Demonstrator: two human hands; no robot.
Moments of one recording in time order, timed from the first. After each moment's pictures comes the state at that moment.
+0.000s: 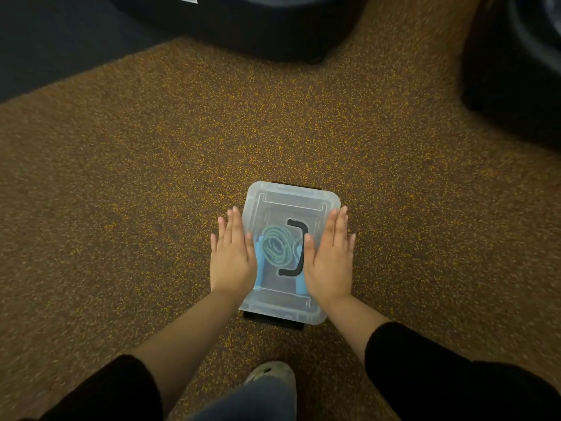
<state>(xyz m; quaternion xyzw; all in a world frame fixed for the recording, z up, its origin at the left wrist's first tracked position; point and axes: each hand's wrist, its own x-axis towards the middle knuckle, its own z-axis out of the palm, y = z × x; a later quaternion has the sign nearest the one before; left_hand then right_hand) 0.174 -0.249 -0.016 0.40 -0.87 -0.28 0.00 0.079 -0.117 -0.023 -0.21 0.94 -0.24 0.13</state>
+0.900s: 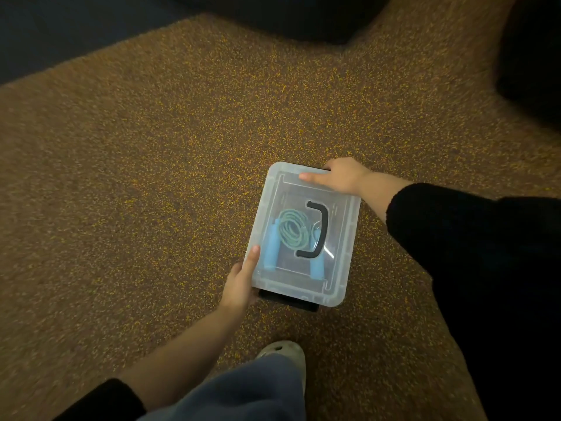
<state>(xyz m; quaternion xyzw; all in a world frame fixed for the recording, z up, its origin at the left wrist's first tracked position) 0.235 -0.219 -0.013 0.60 -0.39 -0.70 -0.01 -0.047 -0.196 0.007 -0.35 0.87 -0.03 0.36</state>
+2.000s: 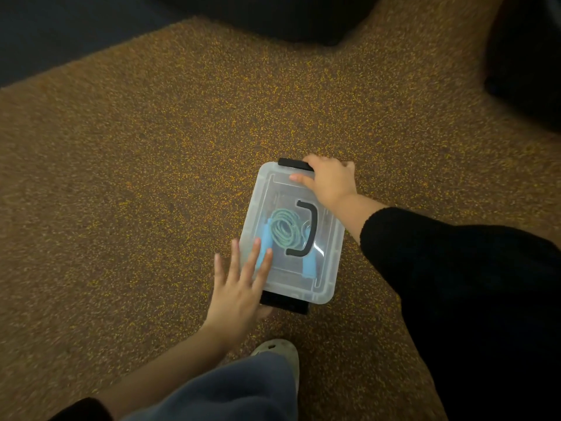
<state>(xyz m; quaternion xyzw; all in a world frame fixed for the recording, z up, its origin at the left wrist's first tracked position) 0.260 -0.206 -0.012 0.17 -0.98 -0.03 -0.09 -0.023 -0.186 -0.004 -0.40 0.90 -0.10 0.17</state>
